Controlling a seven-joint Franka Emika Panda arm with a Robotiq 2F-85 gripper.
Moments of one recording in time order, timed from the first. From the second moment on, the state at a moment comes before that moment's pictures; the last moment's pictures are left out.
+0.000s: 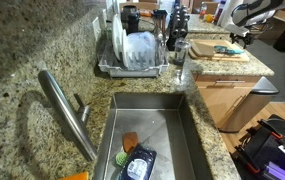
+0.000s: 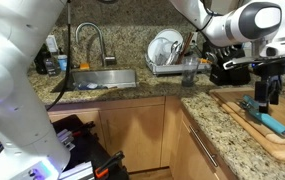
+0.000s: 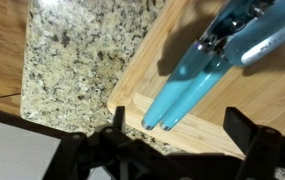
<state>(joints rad) -0.20 0.68 -0.49 -1.51 -0.01 2.25 1.15</state>
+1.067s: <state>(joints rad) -0.30 0.69 -0.37 -1.45 0.14 2.06 1.18</state>
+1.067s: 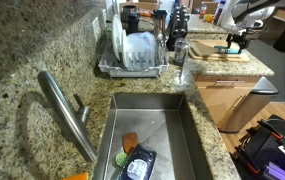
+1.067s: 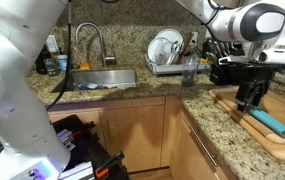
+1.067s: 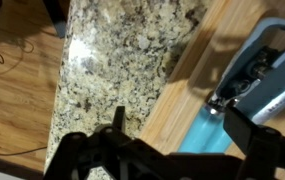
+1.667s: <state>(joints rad) -0.35 0.69 -0.37 -1.38 0.23 2.06 1.36</state>
